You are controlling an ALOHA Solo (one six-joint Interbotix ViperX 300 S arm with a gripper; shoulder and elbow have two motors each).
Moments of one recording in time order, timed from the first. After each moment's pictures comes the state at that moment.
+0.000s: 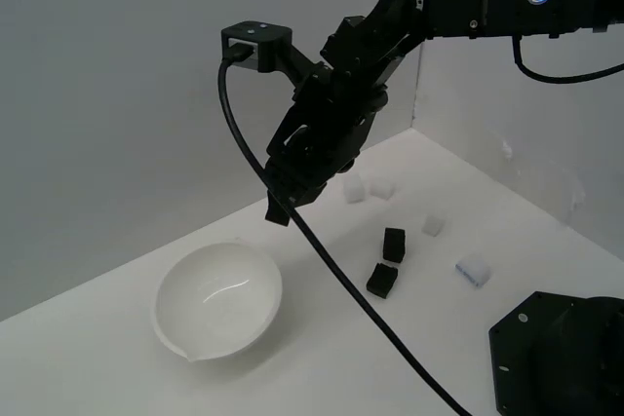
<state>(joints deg) -25.6 108.4 107.9 123.3 123.6 -18.5 47.5 12.7</state>
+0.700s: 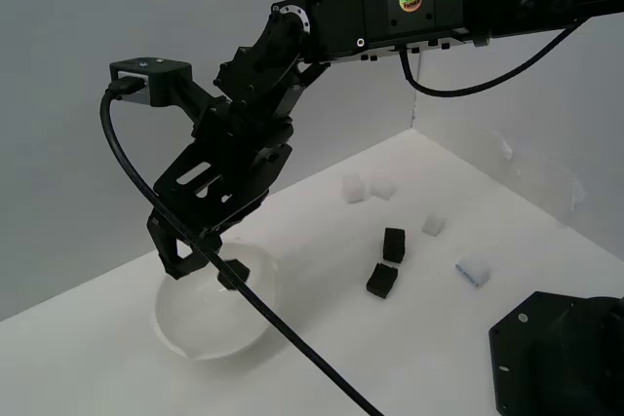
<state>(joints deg) -34.2 98.3 97.9 115.2 115.2 -28.0 46.7 13.1</state>
